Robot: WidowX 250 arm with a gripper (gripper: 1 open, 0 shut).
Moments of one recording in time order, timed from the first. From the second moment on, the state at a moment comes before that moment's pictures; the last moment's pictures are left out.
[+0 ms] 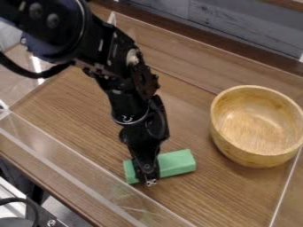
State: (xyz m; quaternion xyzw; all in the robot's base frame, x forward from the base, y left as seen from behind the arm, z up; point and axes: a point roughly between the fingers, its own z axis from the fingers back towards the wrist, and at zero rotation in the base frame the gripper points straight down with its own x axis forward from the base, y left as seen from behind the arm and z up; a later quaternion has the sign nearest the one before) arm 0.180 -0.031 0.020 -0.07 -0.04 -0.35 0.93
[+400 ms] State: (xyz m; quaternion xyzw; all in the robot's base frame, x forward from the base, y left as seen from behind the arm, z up) arm 0.179 -0.033 0.021 -0.08 -0.03 -0.33 0.94
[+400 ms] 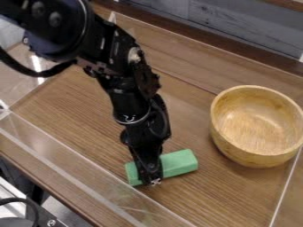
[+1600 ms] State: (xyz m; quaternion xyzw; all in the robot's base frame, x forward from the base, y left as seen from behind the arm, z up) arm 0.170 -0.040 0.039 -0.12 0.00 -0.24 0.96
